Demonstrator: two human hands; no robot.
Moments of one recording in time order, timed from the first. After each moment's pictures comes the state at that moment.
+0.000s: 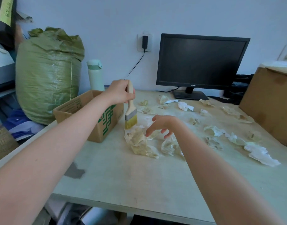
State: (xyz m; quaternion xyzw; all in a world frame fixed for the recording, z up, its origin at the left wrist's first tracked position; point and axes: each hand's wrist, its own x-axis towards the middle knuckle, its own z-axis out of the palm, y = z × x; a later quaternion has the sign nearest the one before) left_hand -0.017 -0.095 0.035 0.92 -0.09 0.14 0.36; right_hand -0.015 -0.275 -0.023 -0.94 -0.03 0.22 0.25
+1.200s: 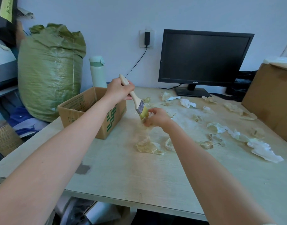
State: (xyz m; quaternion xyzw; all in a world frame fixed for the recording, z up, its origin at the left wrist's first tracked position) left_hand -0.011 -0.091 0.017 0.77 -0.01 0.17 0.61; right_hand -0.007 -0.252 -0.047 -0.87 -0.04 0.08 0.49
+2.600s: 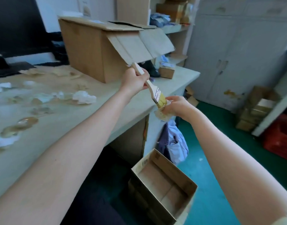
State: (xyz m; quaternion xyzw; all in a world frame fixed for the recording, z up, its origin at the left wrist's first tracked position) left_hand -0.207 -0.561 -0.023 0.63 -0.35 -0.21 0.66; right_hand -0.339 -0.668 -0.082 -0.74 0.41 -0.18 0.51
